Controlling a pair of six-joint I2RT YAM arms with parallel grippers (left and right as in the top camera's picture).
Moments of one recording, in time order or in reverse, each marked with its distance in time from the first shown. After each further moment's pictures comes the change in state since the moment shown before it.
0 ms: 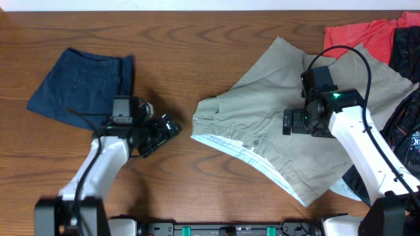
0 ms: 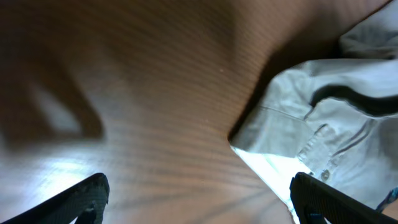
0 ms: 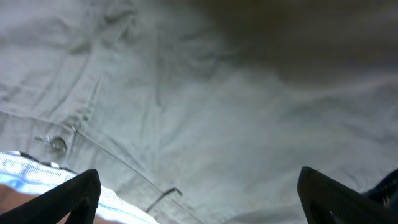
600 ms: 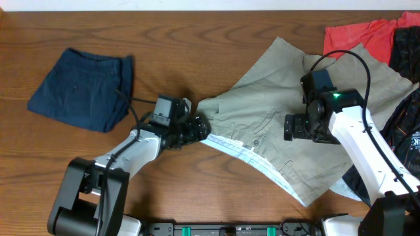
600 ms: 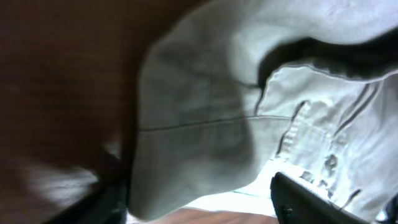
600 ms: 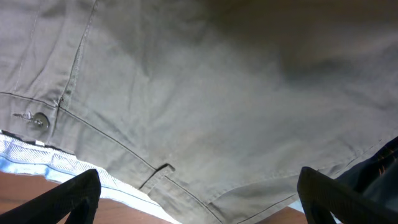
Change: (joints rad) left arm -0.293 0.159 0.003 0.289 -0.049 -0.030; right arm 0.000 0.000 0.000 -0.077 0.000 0.017
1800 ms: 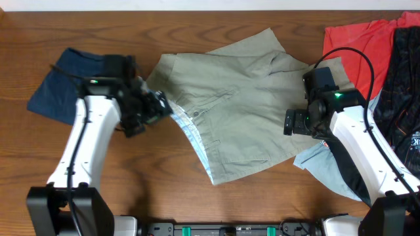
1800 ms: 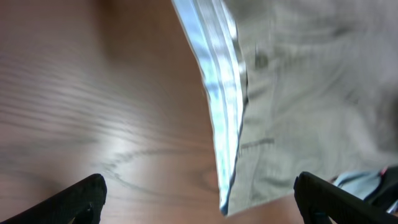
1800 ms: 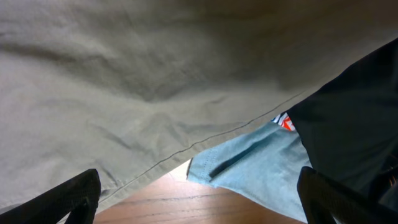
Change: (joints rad) left arm 0.280 -0.060 0.507 -0.905 -0.090 0.167; right arm -0.013 0.000 0.000 0.058 0.000 0.045
